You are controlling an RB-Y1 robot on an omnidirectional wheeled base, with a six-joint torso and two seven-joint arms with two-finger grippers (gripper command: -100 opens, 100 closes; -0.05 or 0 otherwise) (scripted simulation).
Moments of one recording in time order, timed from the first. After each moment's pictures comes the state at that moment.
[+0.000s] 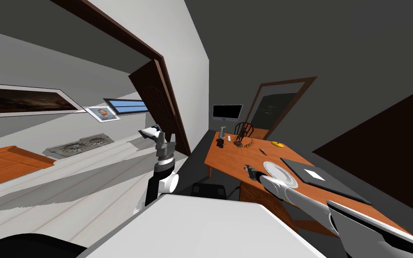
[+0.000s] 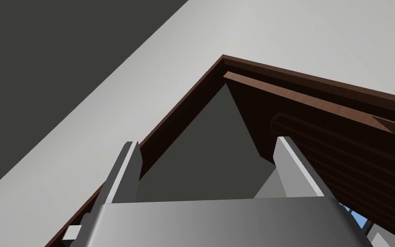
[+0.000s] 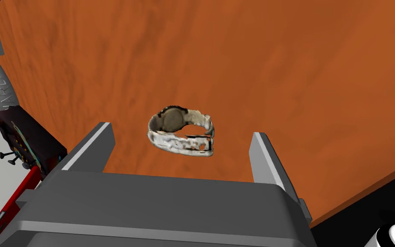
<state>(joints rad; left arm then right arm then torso) 0.49 0.05 -0.07 -2.28 0.09 -0.64 -0.15 -0.22 -0.92 0.97 -0.88 1.78 -0.08 0.08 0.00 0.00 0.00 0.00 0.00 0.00</state>
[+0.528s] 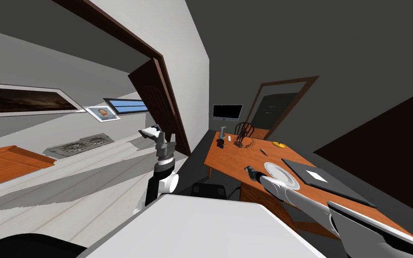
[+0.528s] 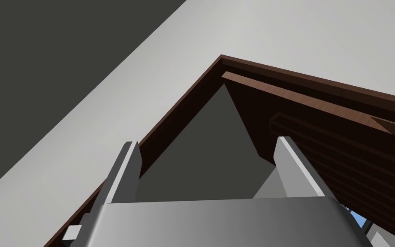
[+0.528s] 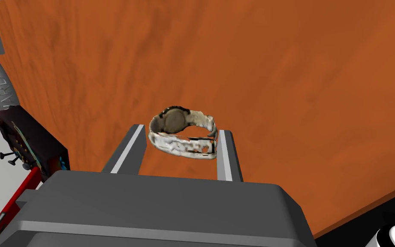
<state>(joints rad) 0.49 0.05 -0.07 -2.28 0.09 -0.64 -0.15 -0.22 -0.91 0.96 -0.88 1.80 -0.07 0.07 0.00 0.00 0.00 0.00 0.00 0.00</state>
